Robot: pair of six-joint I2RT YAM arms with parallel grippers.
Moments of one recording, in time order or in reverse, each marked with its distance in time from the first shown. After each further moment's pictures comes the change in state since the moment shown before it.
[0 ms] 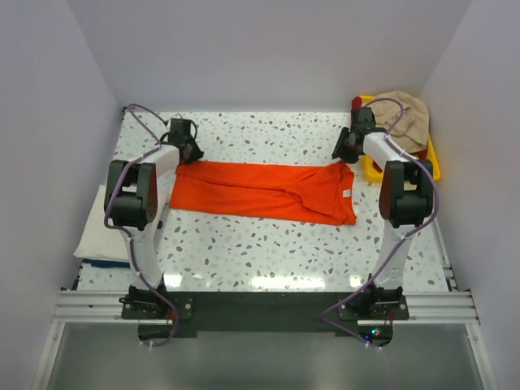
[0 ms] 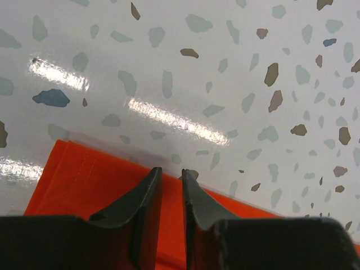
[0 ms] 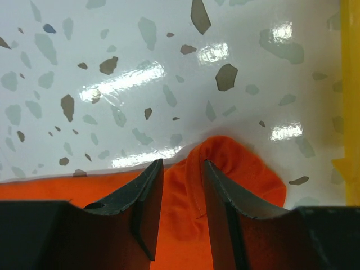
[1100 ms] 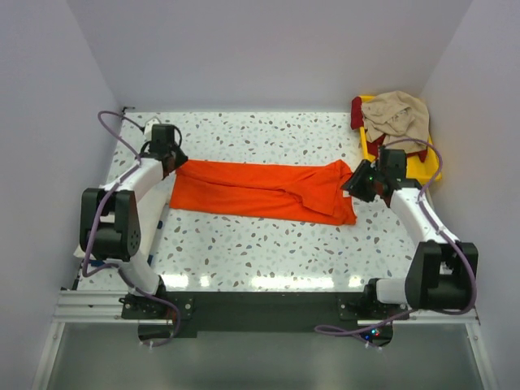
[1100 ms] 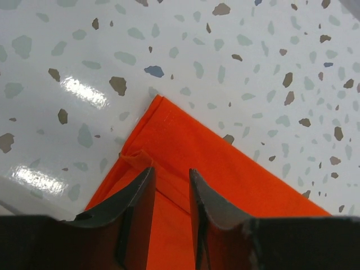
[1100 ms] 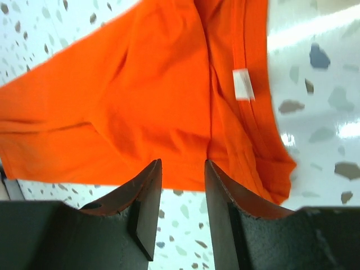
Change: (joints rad) left arm 0.042 -0.344 -0.261 -0.029 -0.136 -0.028; right arm -0.075 -0.772 -0.747 0.060 -0.200 0.129
